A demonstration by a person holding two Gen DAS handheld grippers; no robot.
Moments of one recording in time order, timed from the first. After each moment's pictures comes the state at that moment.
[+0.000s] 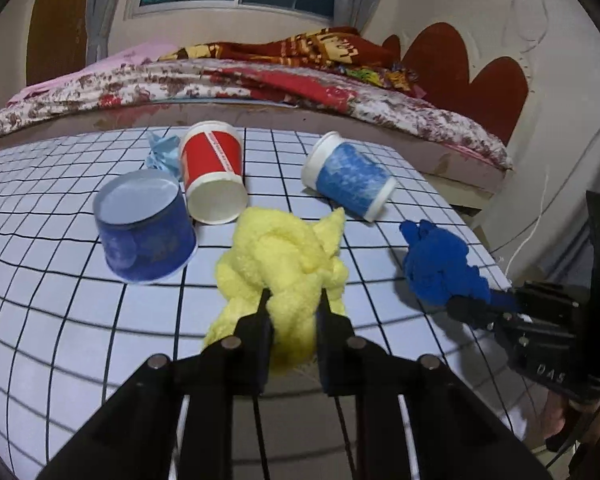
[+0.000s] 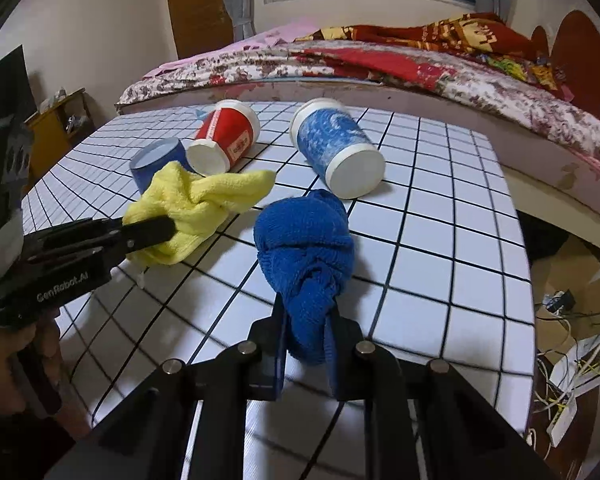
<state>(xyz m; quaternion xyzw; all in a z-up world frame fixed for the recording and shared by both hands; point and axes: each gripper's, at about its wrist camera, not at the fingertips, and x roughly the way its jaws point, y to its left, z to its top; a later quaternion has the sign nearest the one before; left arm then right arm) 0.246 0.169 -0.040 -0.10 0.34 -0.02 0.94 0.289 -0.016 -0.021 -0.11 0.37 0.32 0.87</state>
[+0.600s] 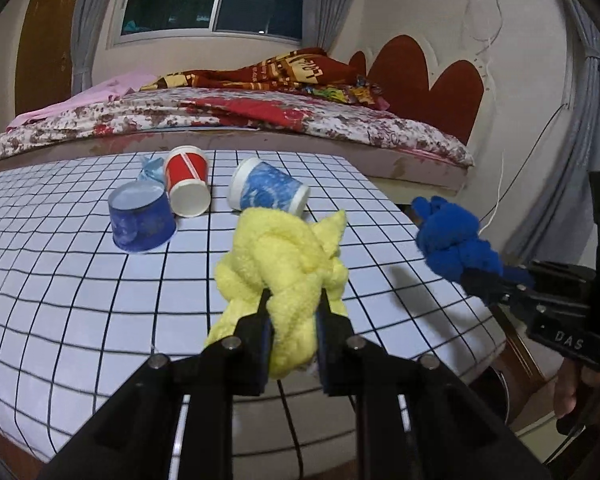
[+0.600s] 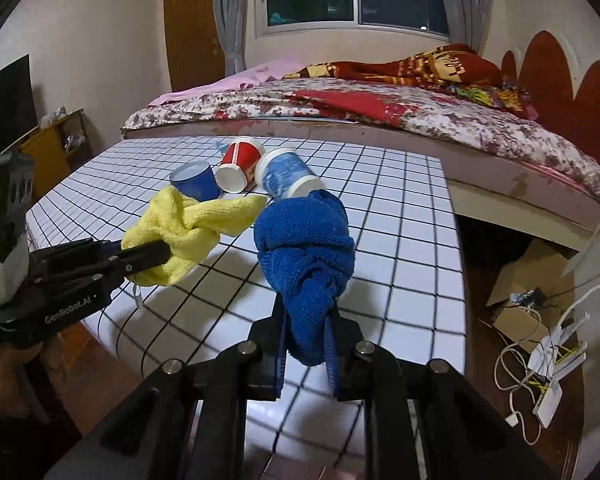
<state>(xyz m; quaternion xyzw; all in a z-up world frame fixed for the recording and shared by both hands) 0.173 0.134 -0.018 -0.08 0.30 -0.05 0.95 0.202 -0.074 0.015 -0.09 0.32 0.29 0.90</state>
